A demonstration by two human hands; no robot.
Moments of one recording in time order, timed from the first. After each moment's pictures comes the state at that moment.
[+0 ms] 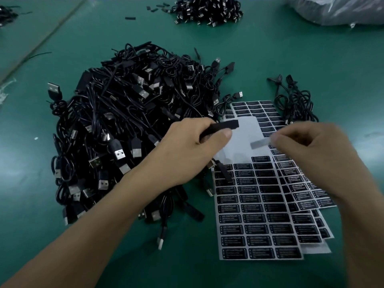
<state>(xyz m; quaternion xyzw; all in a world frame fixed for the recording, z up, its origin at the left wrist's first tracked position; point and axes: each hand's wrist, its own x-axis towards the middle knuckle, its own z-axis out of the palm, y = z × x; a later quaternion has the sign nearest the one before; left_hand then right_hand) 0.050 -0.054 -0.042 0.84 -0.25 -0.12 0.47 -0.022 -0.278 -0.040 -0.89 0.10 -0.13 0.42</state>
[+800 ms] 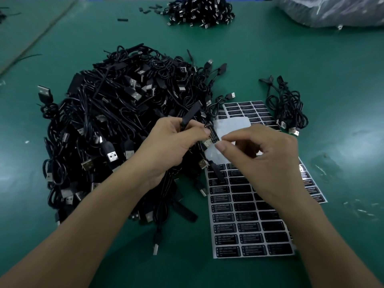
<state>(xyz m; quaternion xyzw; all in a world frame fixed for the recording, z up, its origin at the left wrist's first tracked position) 0.056 -0.056 -0.041 0.73 -0.07 -0.20 0.65 -0.015 -0.227 -0.062 -0.86 -0.06 -0.26 0.43</state>
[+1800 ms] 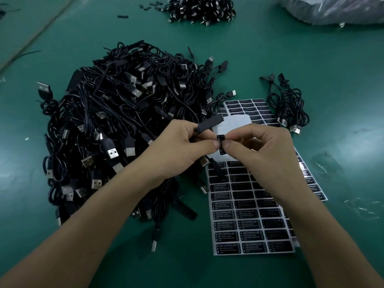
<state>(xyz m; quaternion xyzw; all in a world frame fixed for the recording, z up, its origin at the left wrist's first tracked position) 0.051 -0.057 -0.043 0.77 -0.19 -0.22 0.57 -0.013 -0.225 -0.054 -0.80 0.05 -0.13 0.58</state>
